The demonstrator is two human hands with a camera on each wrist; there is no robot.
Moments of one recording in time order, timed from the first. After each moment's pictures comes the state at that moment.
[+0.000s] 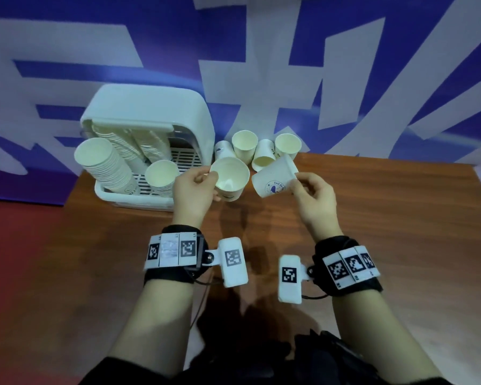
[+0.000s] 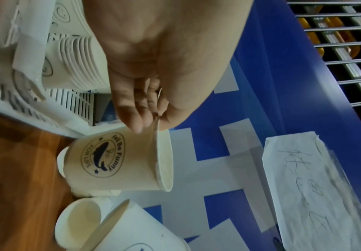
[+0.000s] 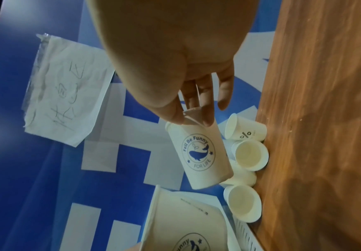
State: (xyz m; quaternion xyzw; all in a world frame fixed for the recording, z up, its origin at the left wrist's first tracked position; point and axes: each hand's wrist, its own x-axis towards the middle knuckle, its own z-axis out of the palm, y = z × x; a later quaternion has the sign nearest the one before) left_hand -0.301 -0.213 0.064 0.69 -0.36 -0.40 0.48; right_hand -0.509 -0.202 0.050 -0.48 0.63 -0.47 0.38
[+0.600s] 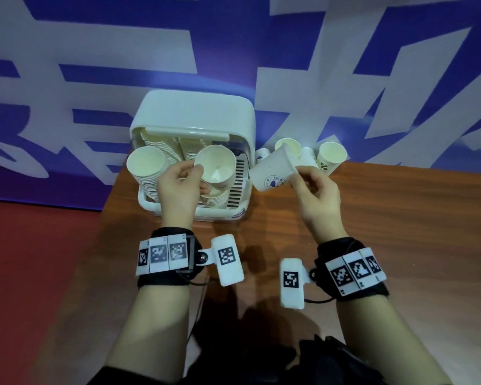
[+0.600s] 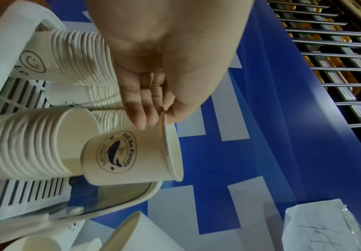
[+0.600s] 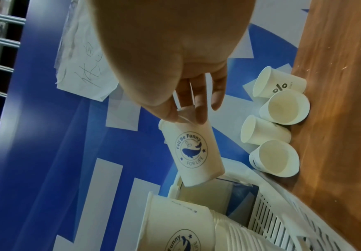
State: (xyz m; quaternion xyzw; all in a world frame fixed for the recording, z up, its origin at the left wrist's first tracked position) left_hand -0.171 -0.234 0.071 0.64 -0.31 -0.38 0.59; right_hand -0.385 -0.224 0.065 -0.51 0.59 -0.51 0.36
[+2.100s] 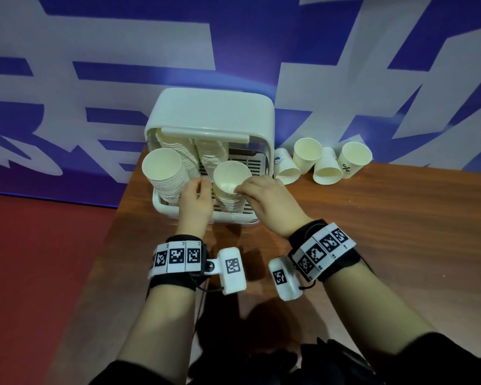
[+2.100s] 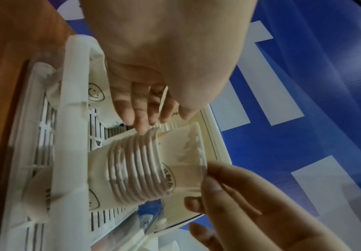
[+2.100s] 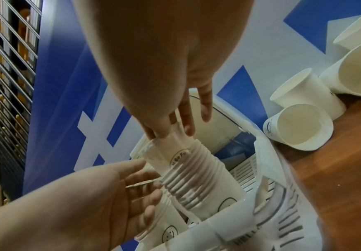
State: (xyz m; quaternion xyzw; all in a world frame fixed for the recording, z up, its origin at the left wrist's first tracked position) left_hand -0.136 -0.257 -0.003 0.71 -0.41 -0.36 0.45; right_hand -0.309 -0.265 0.027 -0.87 0.41 -0.21 0.18
